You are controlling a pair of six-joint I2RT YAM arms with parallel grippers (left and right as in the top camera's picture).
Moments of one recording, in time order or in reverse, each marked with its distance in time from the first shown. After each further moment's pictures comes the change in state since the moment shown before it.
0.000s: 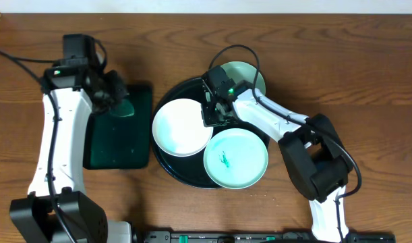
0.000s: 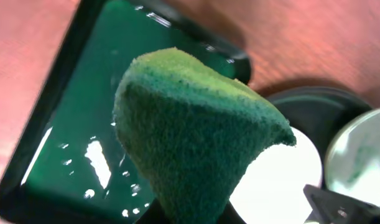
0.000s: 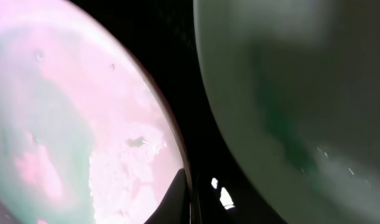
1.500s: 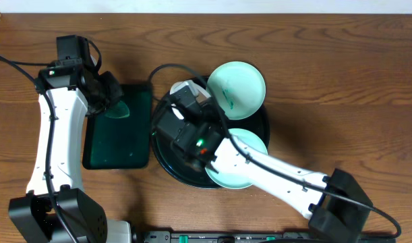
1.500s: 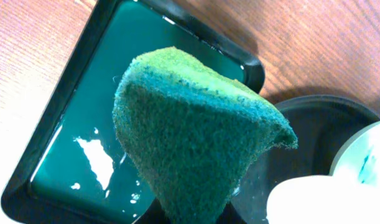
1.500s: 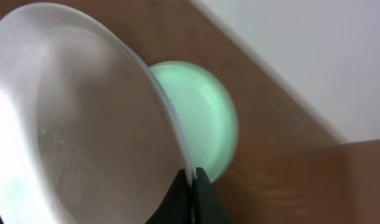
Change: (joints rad) left arm 0.021 0.005 0.000 0.010 -0.006 -0.012; right arm 0.390 -0.279 0.005 -0.104 1.080 -0.214
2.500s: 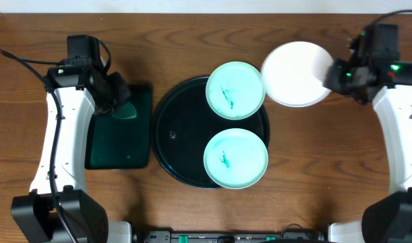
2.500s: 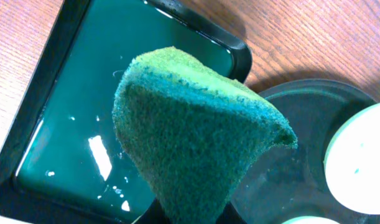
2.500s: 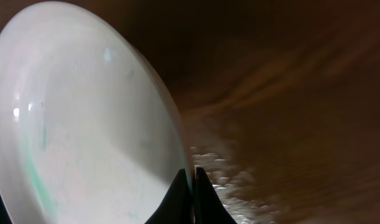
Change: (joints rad) left arm -0.053 0.000 0.000 -0.014 0.000 -0.016; right arm -1.141 -0.220 -0.050 -0.179 -1.003 0.082
